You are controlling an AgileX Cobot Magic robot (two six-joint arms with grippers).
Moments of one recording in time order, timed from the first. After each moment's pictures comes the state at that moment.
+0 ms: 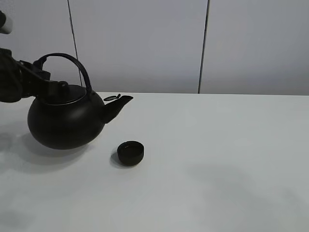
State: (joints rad) left arm -0.29 1.68 -0.55 0.00 -0.74 0.12; right arm 0.02 -0.02 -0.47 -0.04 1.08 0.05
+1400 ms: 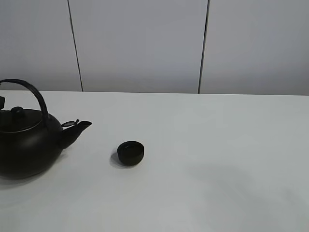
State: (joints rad) left arm -0.09 1.67 -0.37 0.10 -0.88 0.14; right arm 0.02 -0.02 -0.47 -0.04 1.08 0.05
